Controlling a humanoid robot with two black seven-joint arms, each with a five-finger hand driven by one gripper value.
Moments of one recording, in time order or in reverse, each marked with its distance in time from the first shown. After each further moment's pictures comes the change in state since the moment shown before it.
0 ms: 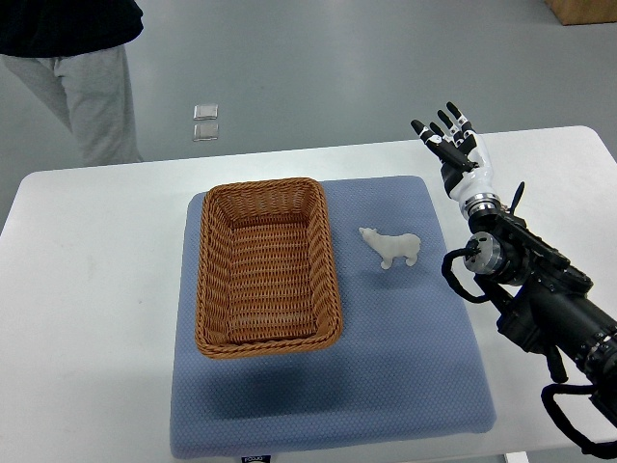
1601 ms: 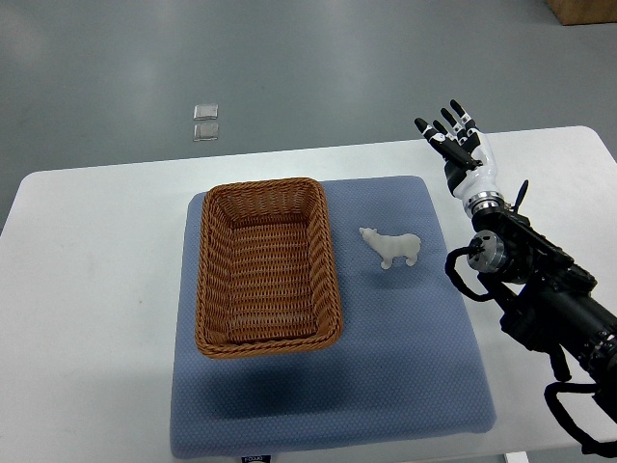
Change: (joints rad) left arm -0.014 0.000 0.000 0.012 -0.002 0.009 -0.002; right arm 0.002 -0.012 0.000 0.002 0.001 0.004 0.000
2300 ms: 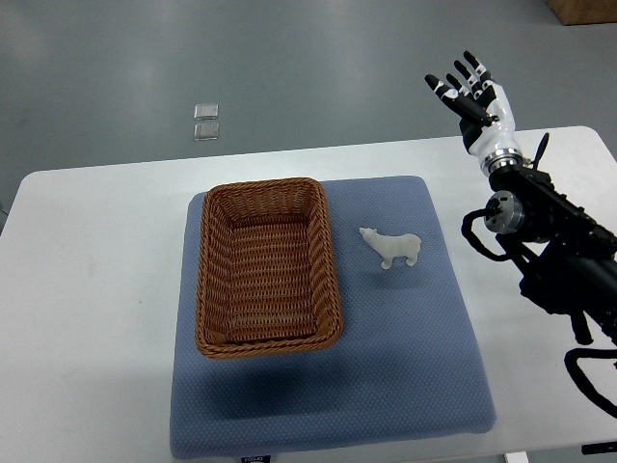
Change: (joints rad) left arm 0.000 0.000 0.000 0.000 0.000 0.000 0.000; right arm 0.131 -0.108 -0.071 0.057 -0.054 -0.025 -0.052
